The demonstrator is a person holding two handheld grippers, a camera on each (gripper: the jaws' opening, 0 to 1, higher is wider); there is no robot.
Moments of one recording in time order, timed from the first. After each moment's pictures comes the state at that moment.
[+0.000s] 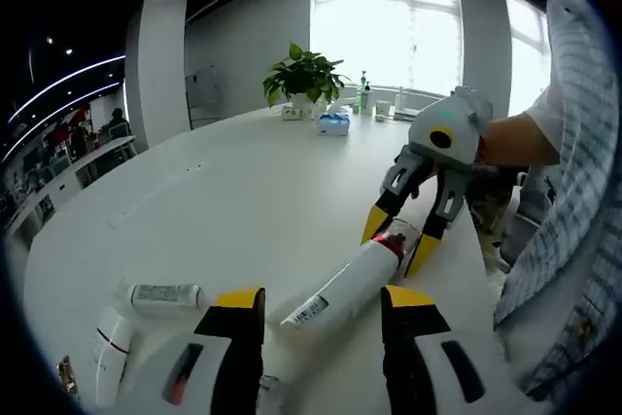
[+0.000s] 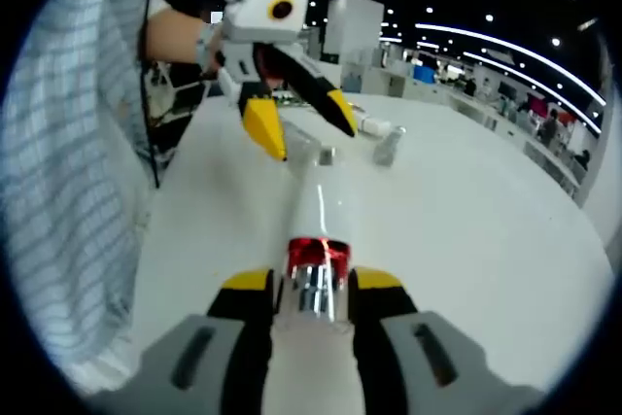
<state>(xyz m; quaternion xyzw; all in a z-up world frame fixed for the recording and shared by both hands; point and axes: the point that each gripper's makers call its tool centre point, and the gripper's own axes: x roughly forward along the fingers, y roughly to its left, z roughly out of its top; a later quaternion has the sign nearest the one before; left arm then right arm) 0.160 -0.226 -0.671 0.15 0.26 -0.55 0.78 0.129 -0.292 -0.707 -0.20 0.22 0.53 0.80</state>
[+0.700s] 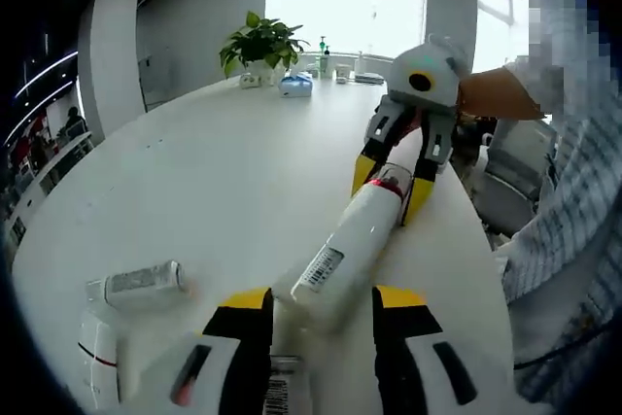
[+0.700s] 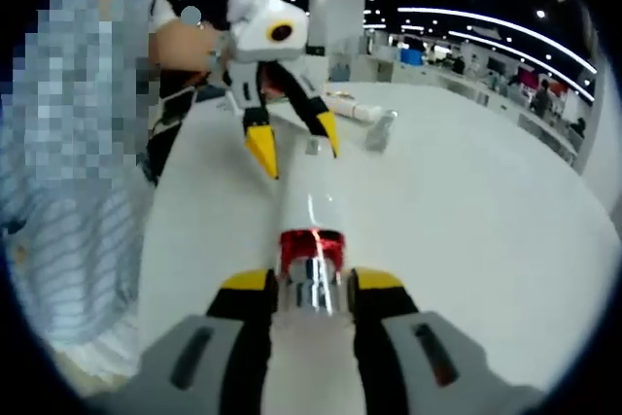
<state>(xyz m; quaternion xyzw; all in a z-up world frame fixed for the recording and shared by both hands) 0.165 -0.205 -0.707 0.19 0.30 -0.60 0.72 0.132 -0.295 -0.712 -0.17 0.26 0.49 0.82</state>
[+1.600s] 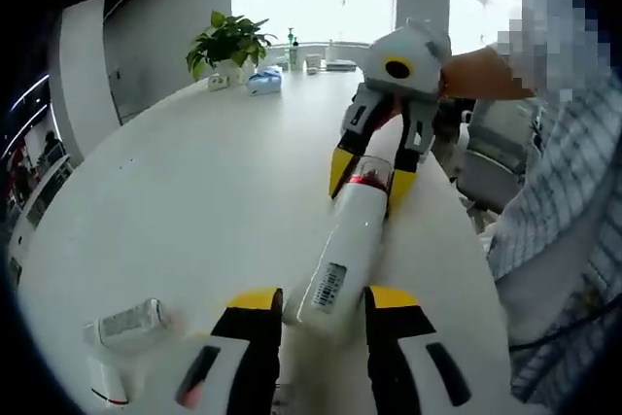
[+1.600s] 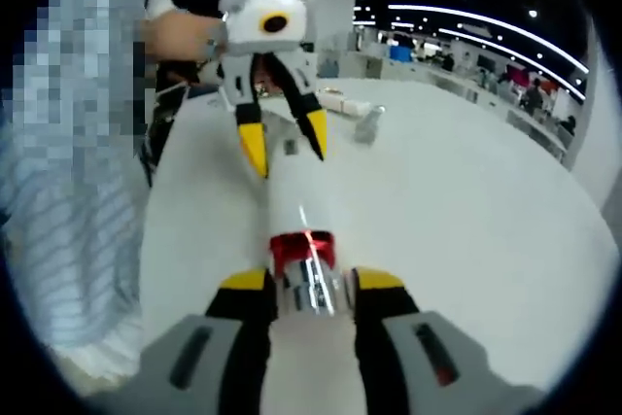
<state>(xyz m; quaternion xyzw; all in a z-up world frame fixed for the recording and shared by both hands) 0.146 -0.224 -0.703 0.25 0.29 -0.64 0.66 0.126 -0.315 -0.713 -0.17 0.27 0.47 0.82</state>
